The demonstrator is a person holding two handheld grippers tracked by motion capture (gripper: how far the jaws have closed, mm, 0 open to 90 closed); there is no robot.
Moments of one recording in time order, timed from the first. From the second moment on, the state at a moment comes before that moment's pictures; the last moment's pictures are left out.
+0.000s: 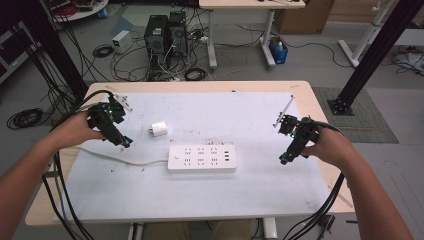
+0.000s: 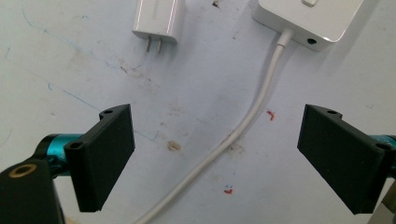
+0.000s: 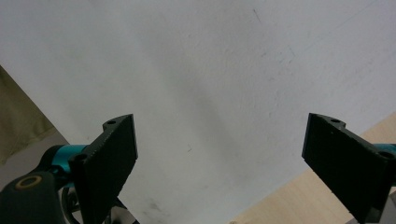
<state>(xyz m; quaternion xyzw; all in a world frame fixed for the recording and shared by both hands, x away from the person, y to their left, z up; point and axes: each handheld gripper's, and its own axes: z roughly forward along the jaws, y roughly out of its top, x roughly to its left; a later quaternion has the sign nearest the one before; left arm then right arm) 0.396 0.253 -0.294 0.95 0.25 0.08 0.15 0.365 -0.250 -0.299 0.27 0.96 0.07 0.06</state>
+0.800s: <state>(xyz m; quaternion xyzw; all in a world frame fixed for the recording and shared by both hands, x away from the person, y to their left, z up) 0.439 0.226 -0.289 0.96 0.19 0.09 0.17 0.359 -0.249 -0.297 0.27 0.96 0.09 0.06</state>
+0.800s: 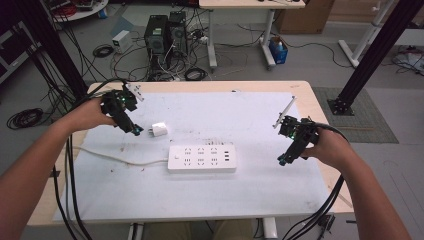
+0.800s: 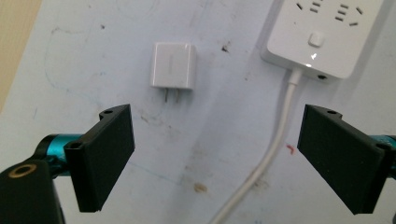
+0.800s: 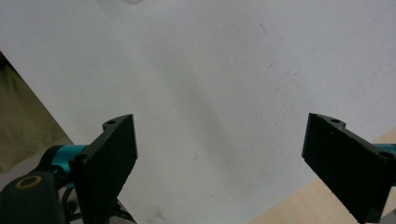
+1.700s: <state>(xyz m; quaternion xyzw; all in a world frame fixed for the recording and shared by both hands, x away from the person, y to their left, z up) 0.516 0.200 -0.411 0.97 0.19 0.04 0.13 0.367 -0.251 -0.308 0.28 0.96 0.08 0.06</state>
